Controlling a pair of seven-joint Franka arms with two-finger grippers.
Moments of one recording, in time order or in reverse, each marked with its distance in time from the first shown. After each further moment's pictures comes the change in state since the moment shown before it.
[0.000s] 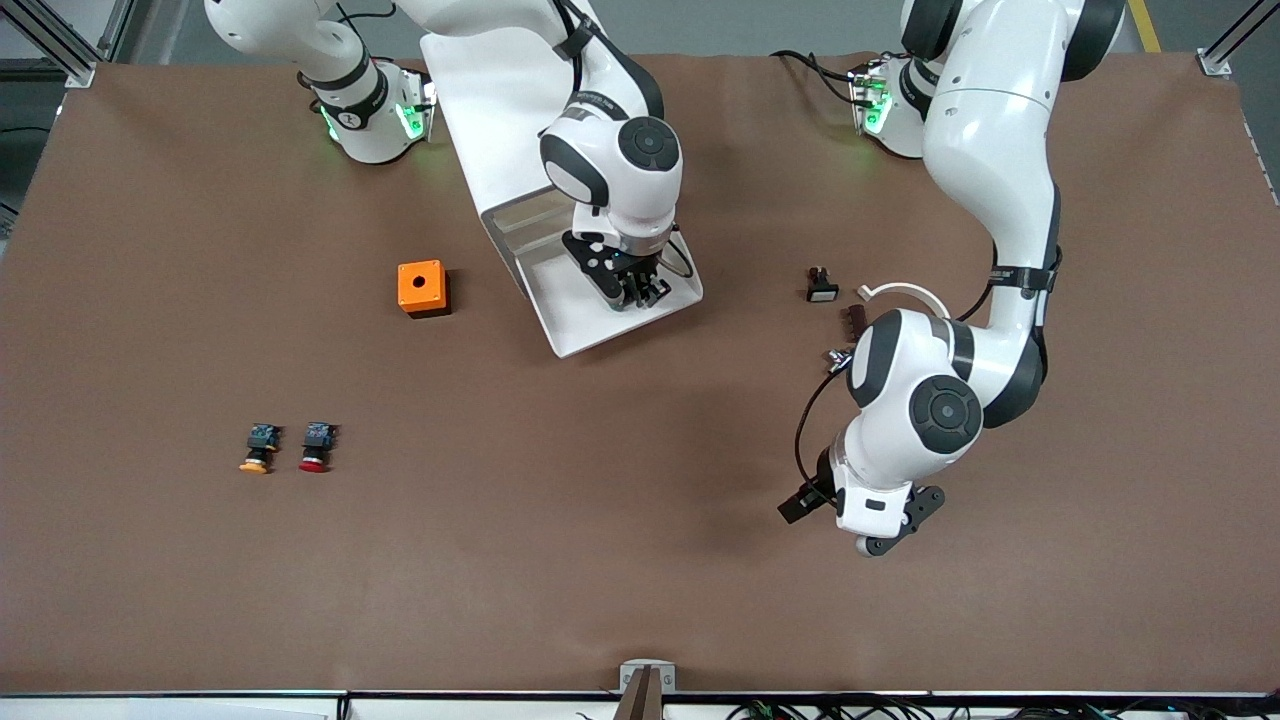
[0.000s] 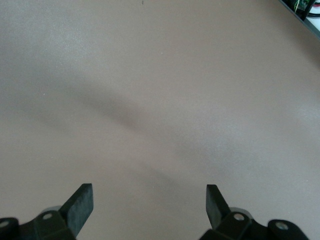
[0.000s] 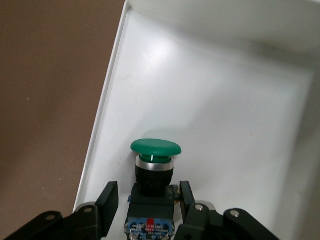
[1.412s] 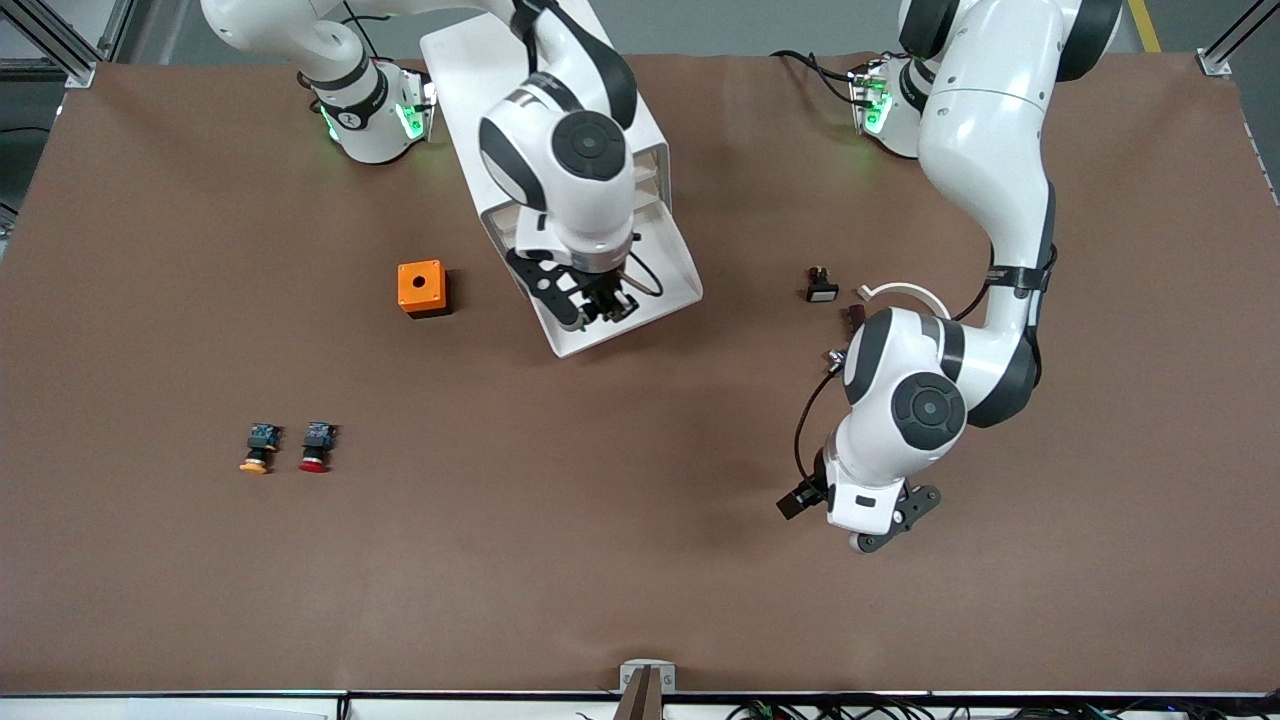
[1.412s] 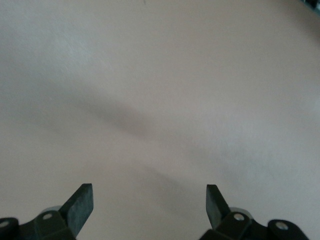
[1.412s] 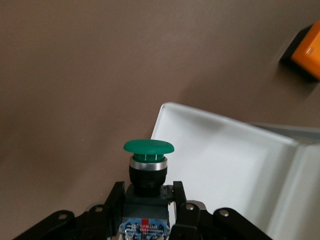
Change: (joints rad) left arm -0.026 0.000 -0.007 -0.019 0.072 -0.001 0.000; right arm -0.155 -0.118 -0.017 0.164 0.058 -0.295 -0.314
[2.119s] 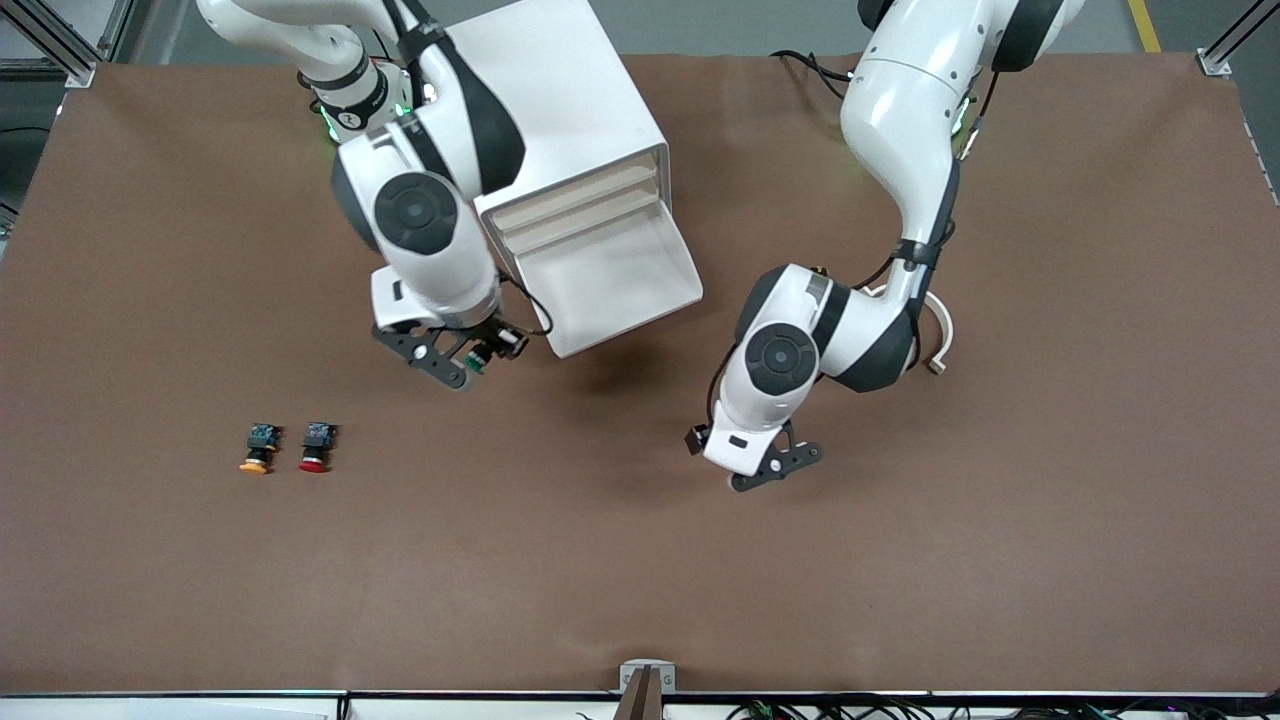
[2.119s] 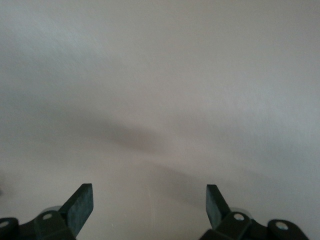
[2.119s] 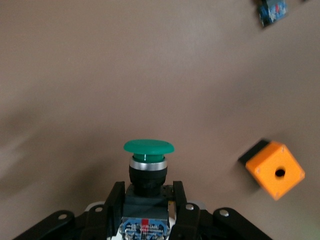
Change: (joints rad) left arm -0.185 0.002 -0.003 -0.033 0.022 -0.046 -0.001; right arm -0.238 -0.056 -0.009 -0.091 0.001 0.024 -0.527
